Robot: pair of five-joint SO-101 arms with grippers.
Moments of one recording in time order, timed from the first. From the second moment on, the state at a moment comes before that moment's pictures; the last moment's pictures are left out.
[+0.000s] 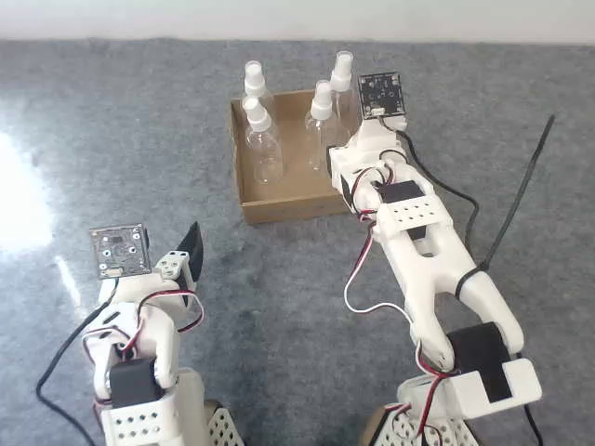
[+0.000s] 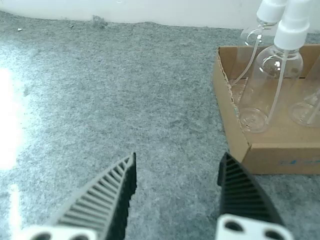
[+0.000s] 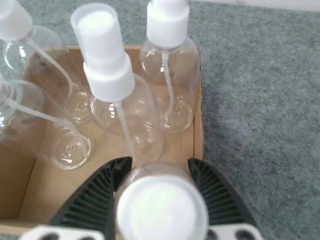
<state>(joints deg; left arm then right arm) -16.3 -100.4 87.4 56.1 3.3 -17.9 -1.8 28.8 21.1 -4.9</state>
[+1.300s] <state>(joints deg) -16.3 -100.4 87.4 56.1 3.1 -21.8 -1.7 26.8 21.0 -4.4</state>
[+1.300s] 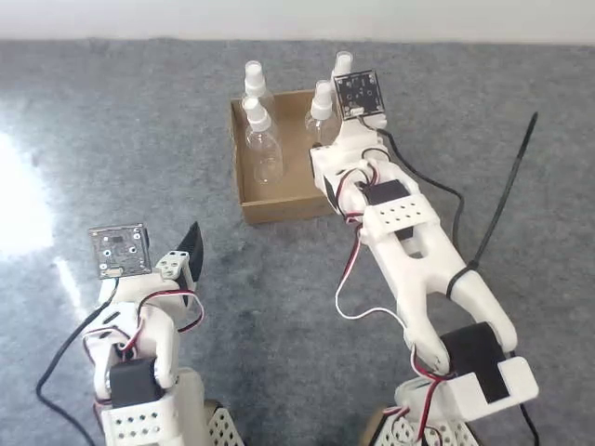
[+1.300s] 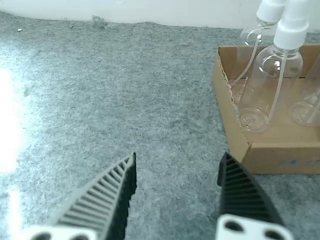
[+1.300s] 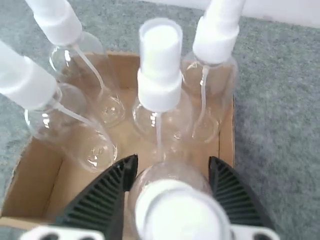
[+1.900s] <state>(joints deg) -16.3 -100.4 87.4 56.1 3.1 -21.9 4.8 22.3 23.3 -4.2</state>
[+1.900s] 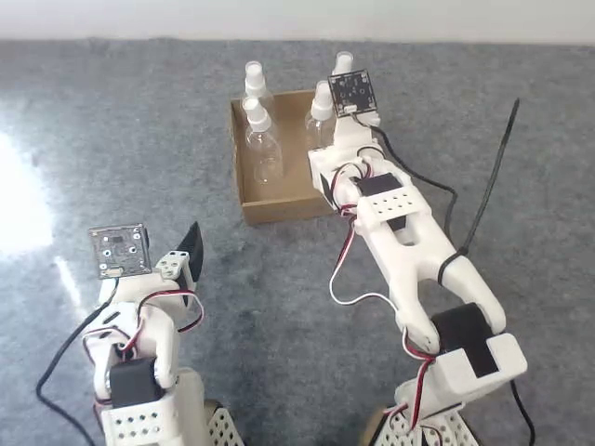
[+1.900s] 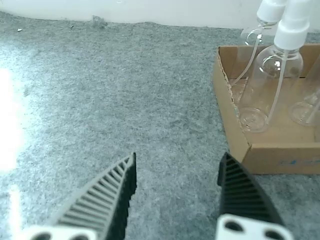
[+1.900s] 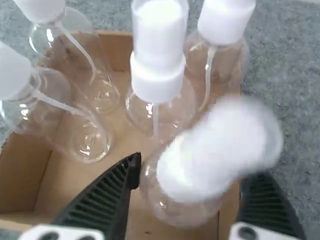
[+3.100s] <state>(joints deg) -16.3 -100.4 88.0 54.4 3.1 -23.8 2.5 20.0 37.5 -4.2</state>
